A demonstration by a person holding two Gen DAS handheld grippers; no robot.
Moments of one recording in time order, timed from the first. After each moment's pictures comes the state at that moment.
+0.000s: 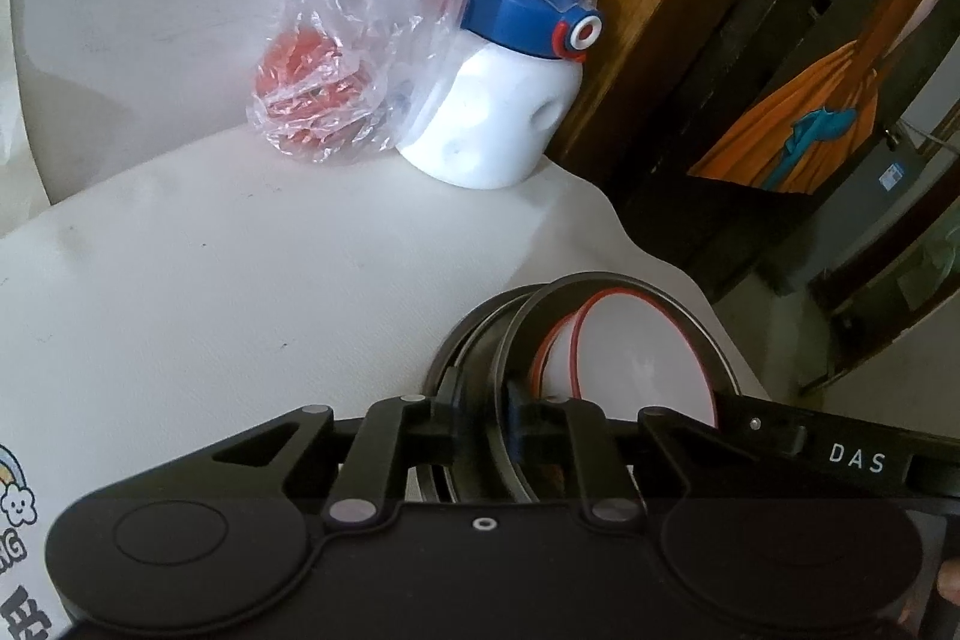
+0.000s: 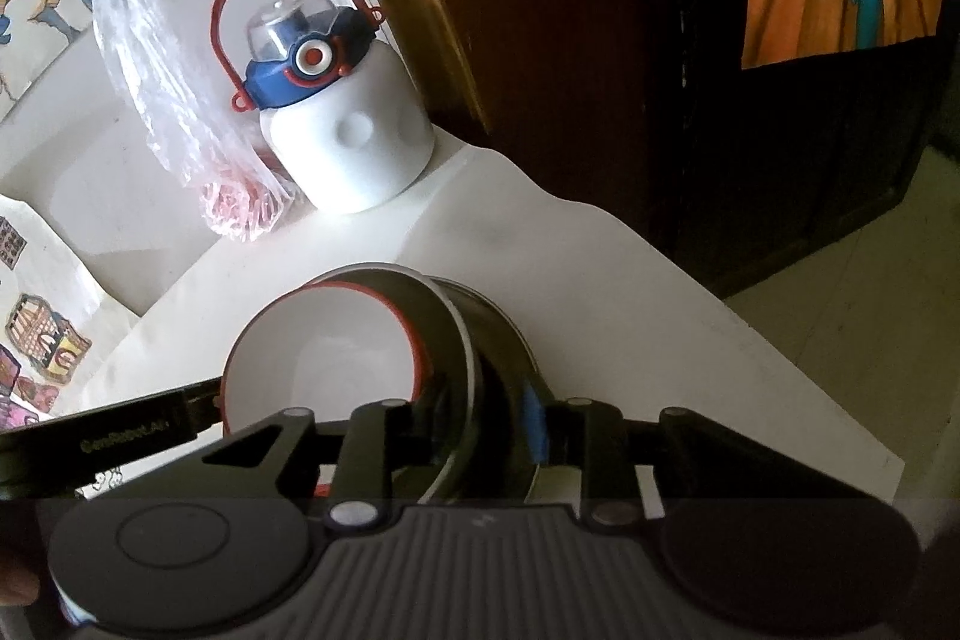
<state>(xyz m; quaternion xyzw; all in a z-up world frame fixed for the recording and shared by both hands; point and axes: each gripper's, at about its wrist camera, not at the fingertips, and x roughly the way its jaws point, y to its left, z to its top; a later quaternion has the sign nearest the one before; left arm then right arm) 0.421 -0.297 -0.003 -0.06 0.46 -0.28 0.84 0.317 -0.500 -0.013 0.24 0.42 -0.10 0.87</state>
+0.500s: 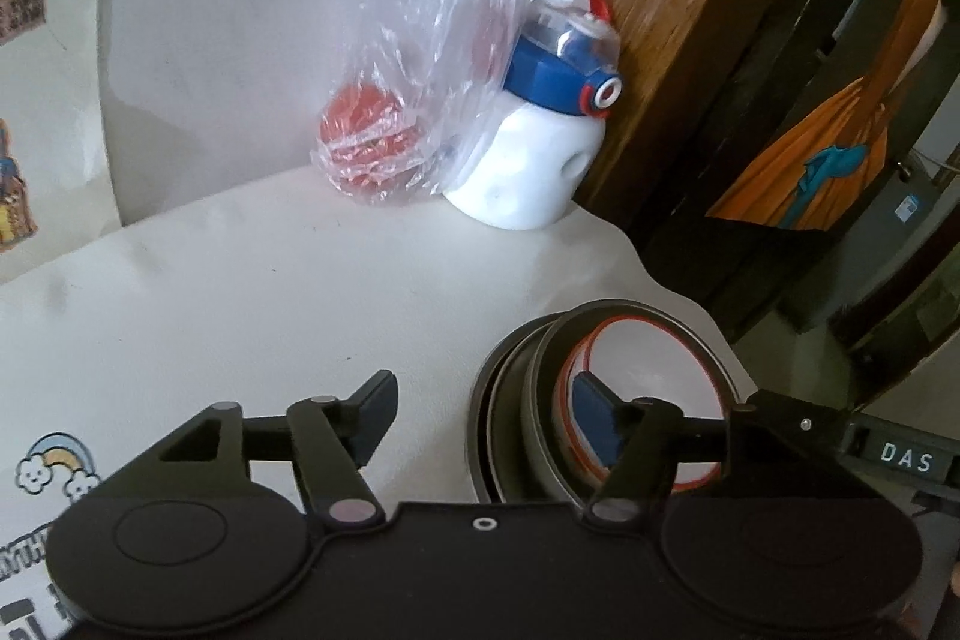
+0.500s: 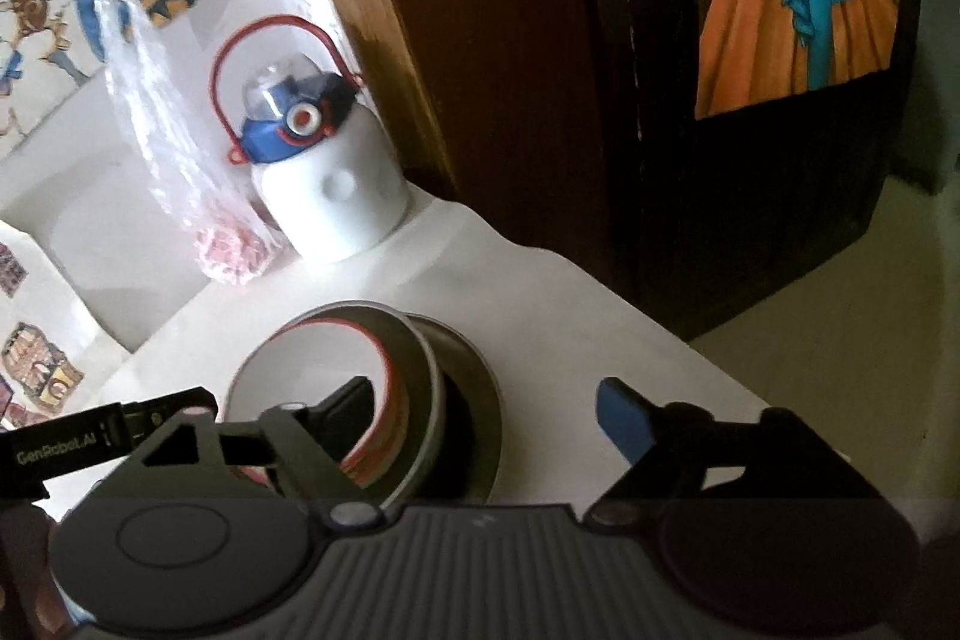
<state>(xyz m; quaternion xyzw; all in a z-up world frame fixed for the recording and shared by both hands) 0.399 -0.268 0.018 -0.07 0.42 -0.25 0.87 0.285 -0.496 0.005 0.22 0.35 -0.14 0.90</state>
